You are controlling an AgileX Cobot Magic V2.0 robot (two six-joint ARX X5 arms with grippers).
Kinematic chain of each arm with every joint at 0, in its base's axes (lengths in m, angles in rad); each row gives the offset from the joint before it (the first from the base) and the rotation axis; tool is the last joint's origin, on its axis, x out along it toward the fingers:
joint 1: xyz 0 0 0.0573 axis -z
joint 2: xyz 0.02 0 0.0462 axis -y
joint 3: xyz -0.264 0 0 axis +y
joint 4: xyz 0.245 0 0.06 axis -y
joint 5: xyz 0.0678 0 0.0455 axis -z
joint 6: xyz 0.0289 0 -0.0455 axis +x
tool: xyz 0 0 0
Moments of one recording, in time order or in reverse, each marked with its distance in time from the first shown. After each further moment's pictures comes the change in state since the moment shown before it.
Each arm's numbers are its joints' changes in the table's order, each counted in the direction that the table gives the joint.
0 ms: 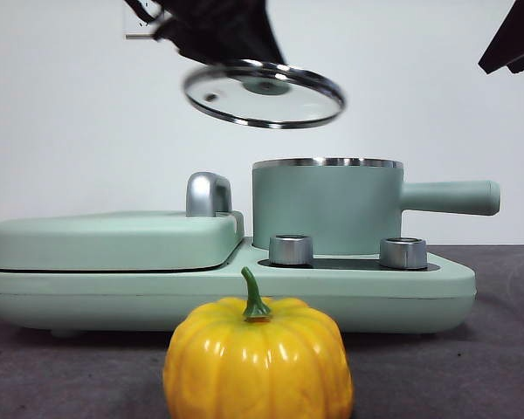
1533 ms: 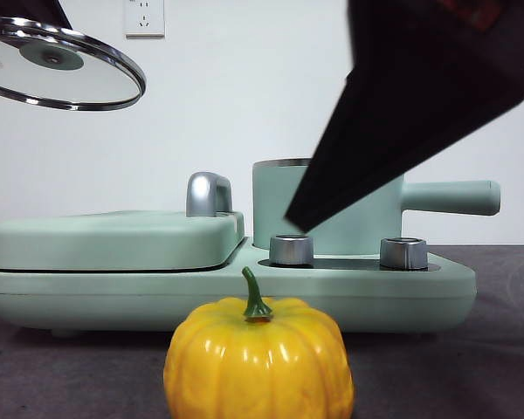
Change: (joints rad) left arm -0.306 0.532 0.327 -0.185 -0.069 -0.108; right arm -0.632 -0.421 0.000 0.059 -0.001 -0.008
